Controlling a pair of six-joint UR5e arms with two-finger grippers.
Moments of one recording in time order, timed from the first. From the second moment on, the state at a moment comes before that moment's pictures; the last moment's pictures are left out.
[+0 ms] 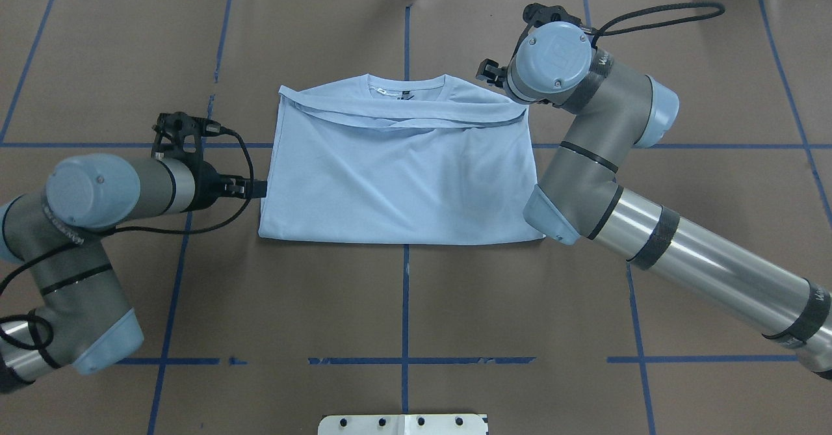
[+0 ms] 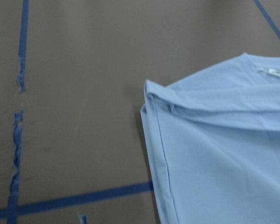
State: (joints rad) left arm -0.57 -1.78 -1.78 -2.19 -1.62 -1.07; right arm 0.72 -0.90 1.46 -1.32 1.58 1.43
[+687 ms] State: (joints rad) left arm -0.43 -1.75 -1.82 -2.19 -1.53 -1.23; right arm 0.72 -0.91 1.47 -1.32 1.58 1.43
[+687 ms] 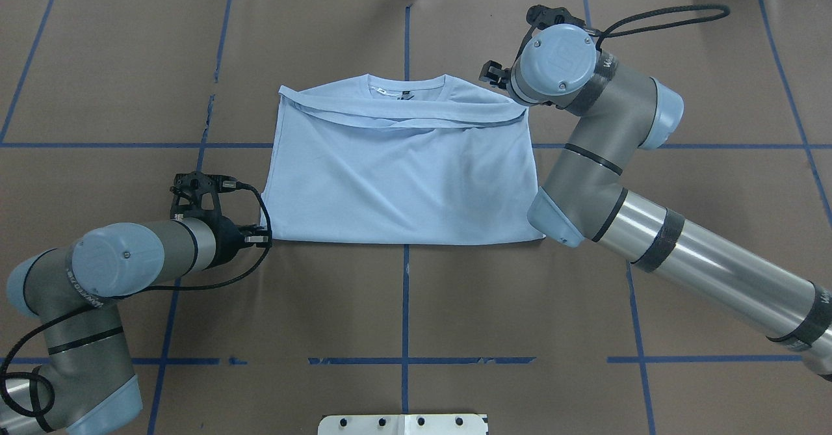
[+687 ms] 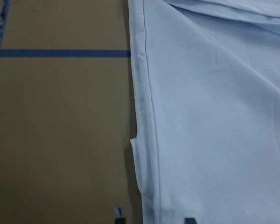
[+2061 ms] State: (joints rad) left arm -0.45 -1.76 -1.80 -2.19 -1.53 -1.21; right arm 0.72 -0.92 1.47 -1.32 1.58 1.43
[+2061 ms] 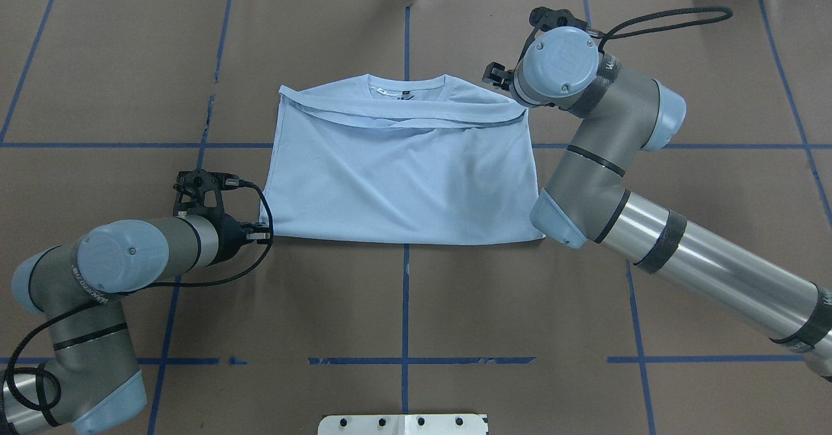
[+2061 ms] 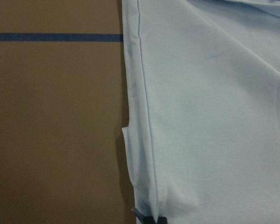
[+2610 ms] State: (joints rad) left arm -0.68 -1.87 -1.60 -2.20 -1.53 -0.95; right arm 0.72 -0.92 1.47 -1.32 1.58 1.43
